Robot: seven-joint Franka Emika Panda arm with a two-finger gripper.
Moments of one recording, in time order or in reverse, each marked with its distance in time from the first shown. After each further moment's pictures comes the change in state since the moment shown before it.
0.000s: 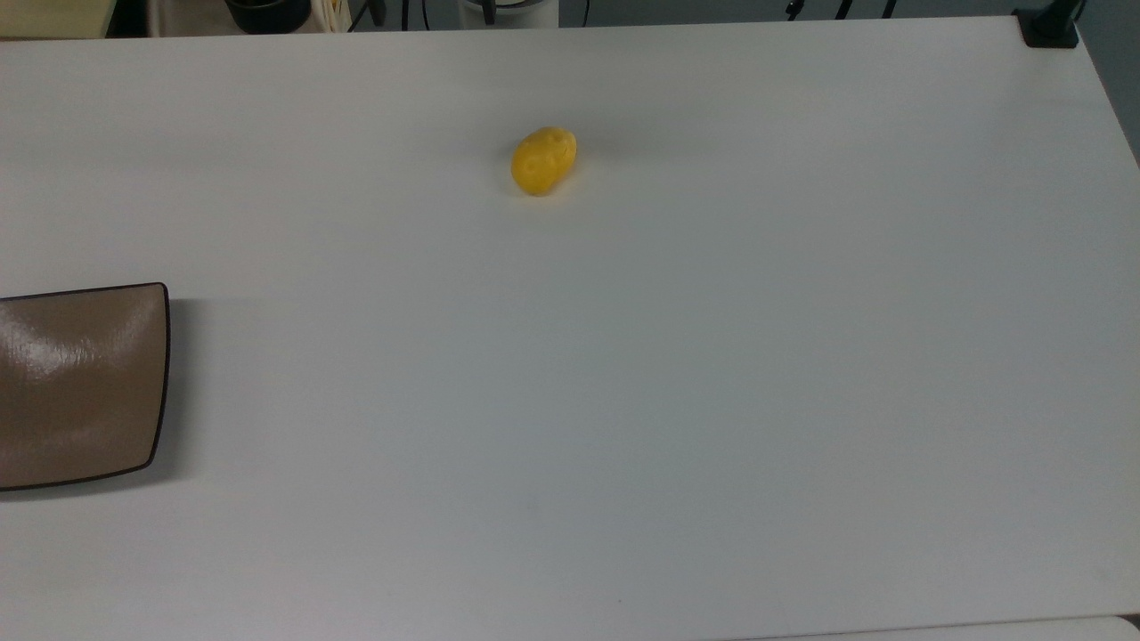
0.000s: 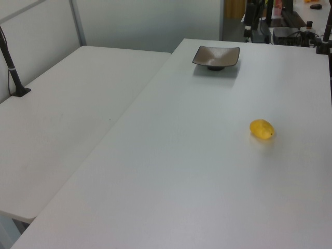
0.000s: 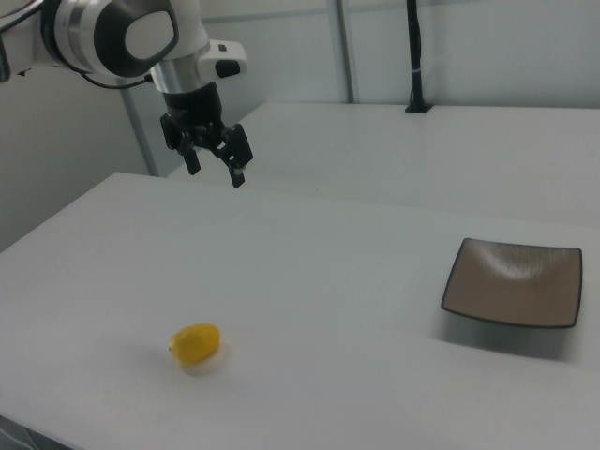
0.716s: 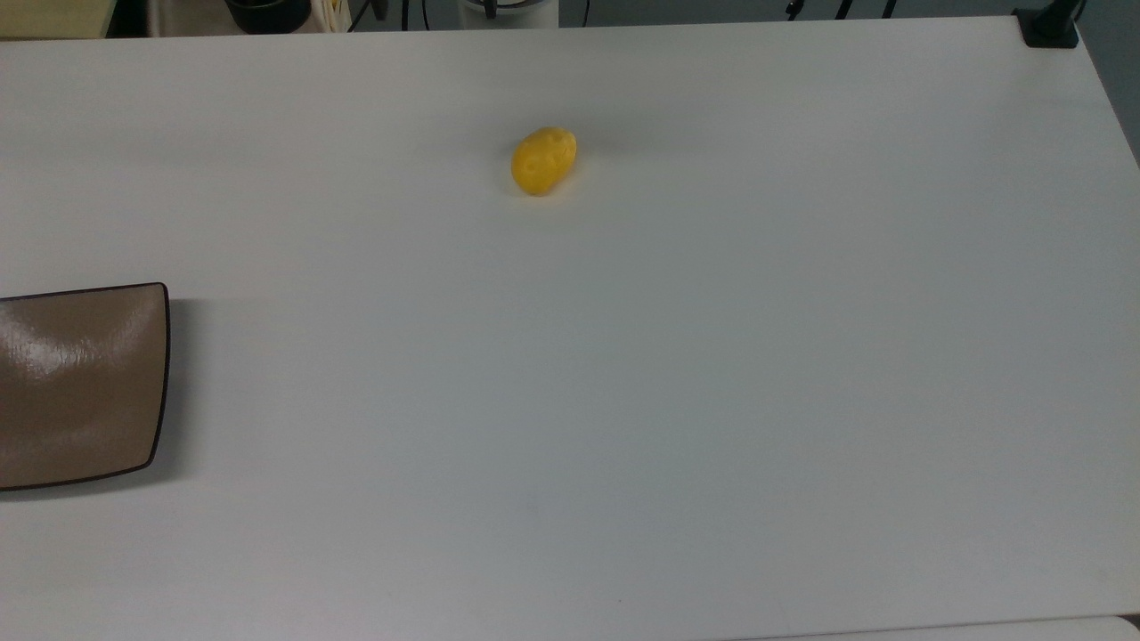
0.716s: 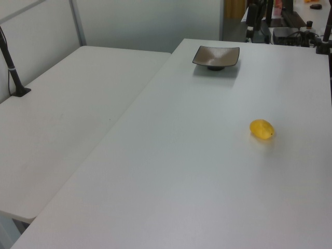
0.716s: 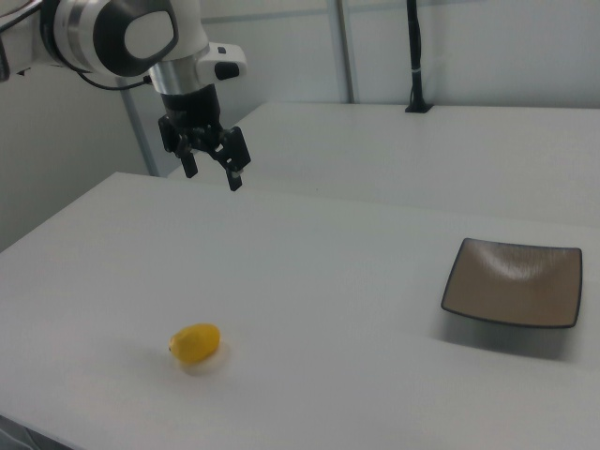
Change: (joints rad) arm 0.000 -0.001 0.000 0.001 0.000 -0.030 0.000
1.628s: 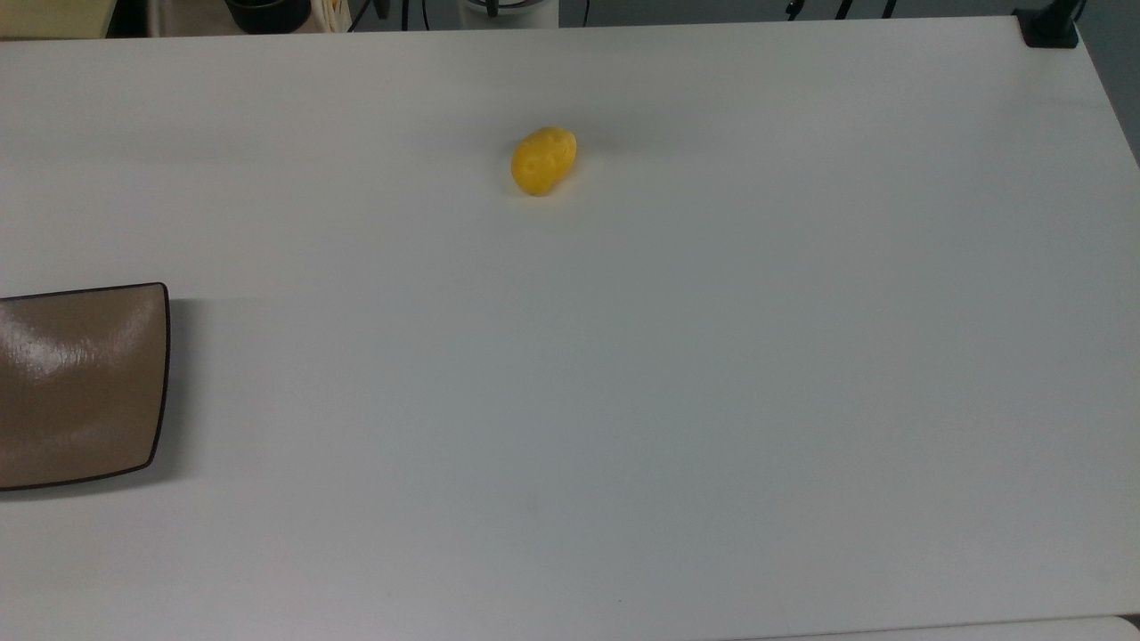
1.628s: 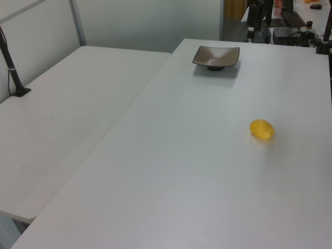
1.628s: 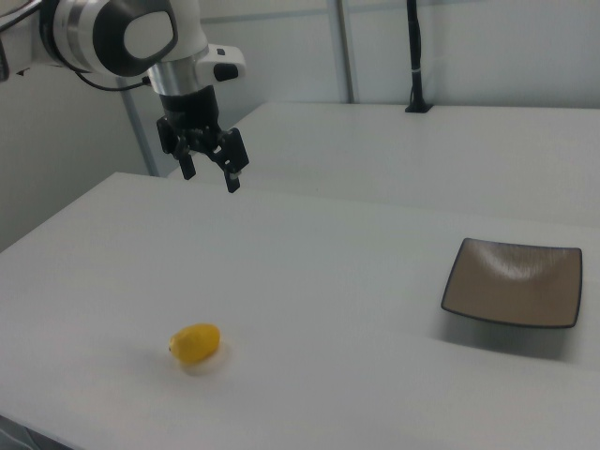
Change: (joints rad) arm 0.002 0.000 0.000 0.000 0.000 -0.014 0.000
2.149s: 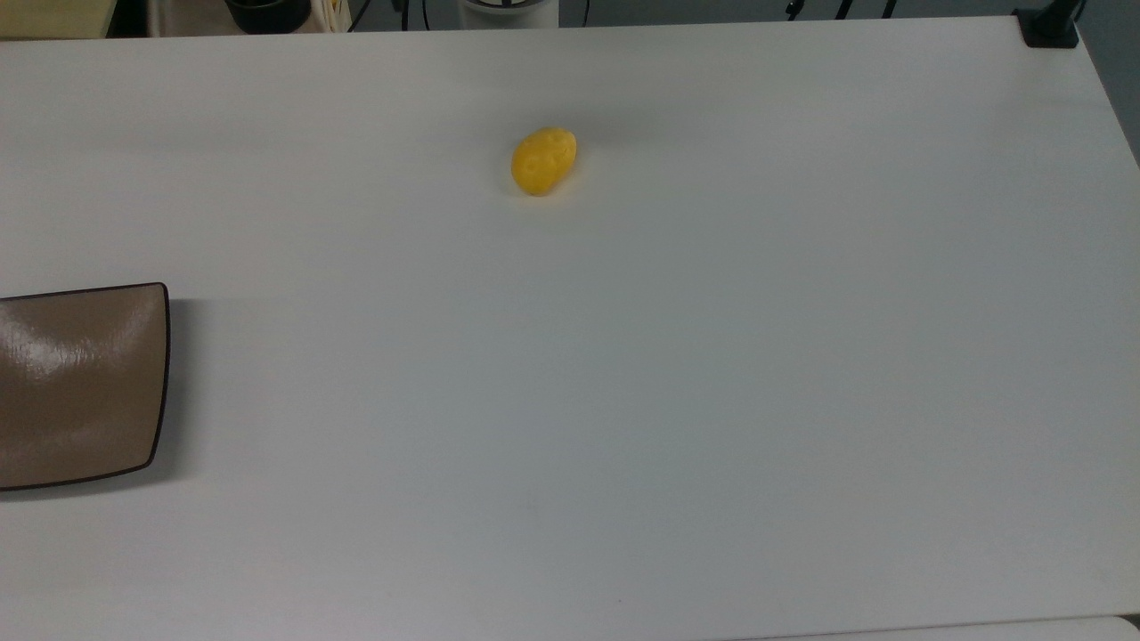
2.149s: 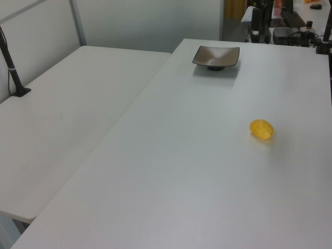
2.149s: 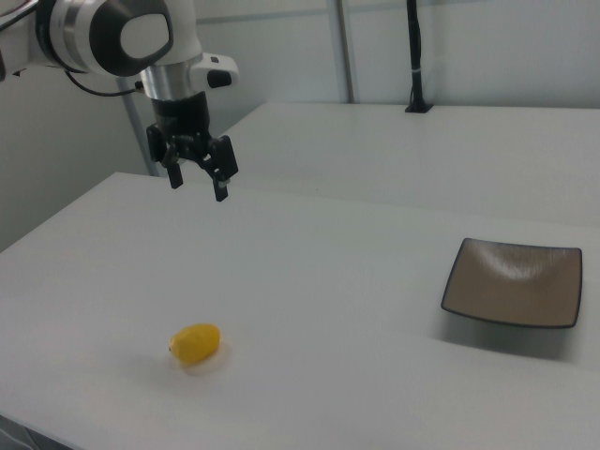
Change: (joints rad) arm 0.018 0.001 0.004 -0.001 0.000 -0.076 -0.008
